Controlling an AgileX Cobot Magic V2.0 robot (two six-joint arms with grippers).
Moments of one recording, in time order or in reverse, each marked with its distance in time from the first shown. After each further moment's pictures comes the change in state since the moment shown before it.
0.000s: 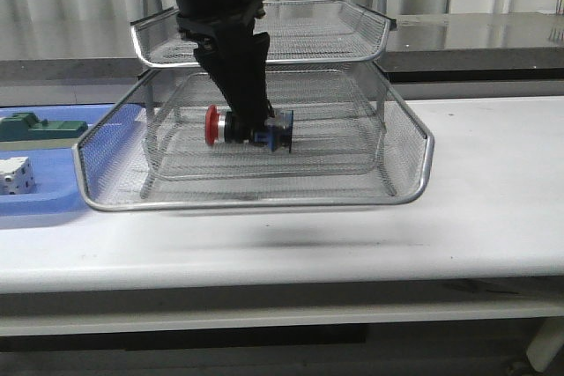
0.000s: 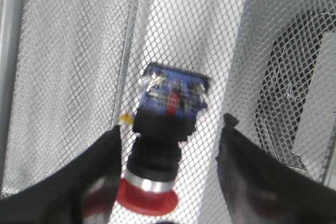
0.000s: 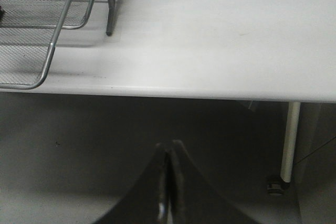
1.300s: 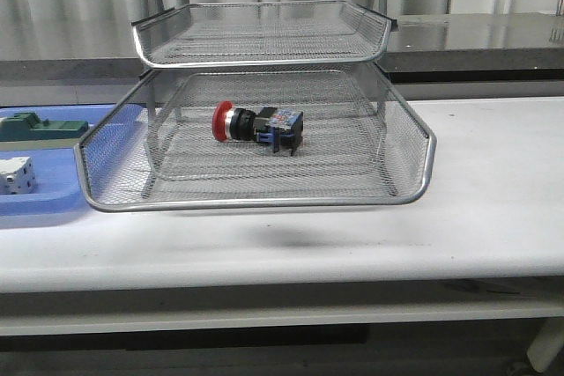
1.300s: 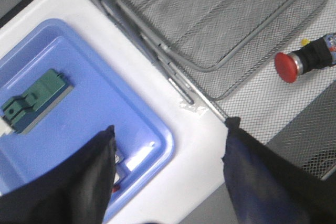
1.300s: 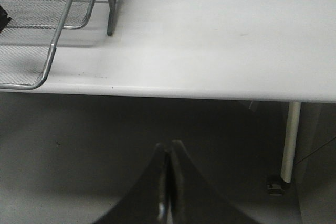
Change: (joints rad) left arm 0.446 -0.447 0.108 -0.077 0.013 -0.231; right arm 0.000 0.000 0.000 0.000 0.000 0.002
